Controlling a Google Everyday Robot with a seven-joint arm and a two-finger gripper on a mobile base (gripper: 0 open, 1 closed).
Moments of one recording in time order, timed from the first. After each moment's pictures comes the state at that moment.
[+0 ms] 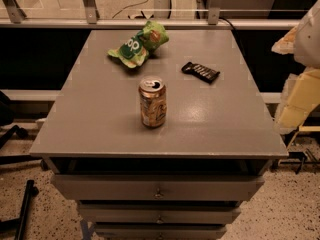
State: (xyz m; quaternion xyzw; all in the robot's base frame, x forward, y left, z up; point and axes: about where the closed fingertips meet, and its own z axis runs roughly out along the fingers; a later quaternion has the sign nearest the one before) arm 0.438 -0.216 0.979 -0.60 0.78 -0.04 0.16
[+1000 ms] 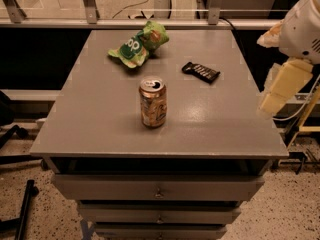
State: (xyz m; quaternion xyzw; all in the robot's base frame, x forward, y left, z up) arm 0.469 -0.200 0.978 -0.60 0.77 -0.01 0.21
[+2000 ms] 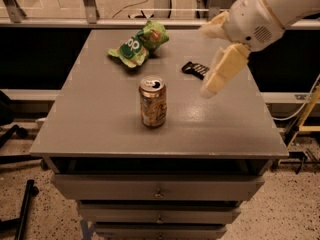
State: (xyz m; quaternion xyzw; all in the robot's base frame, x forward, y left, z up) arm 0.520 -0.096 0.980 -0.65 0.68 0.15 0.31
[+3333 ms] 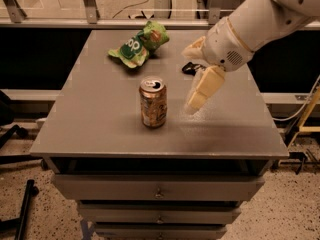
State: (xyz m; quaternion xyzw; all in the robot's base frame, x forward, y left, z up) arm 0.529 -0.066 0.927 -0.66 0.67 0.18 0.28
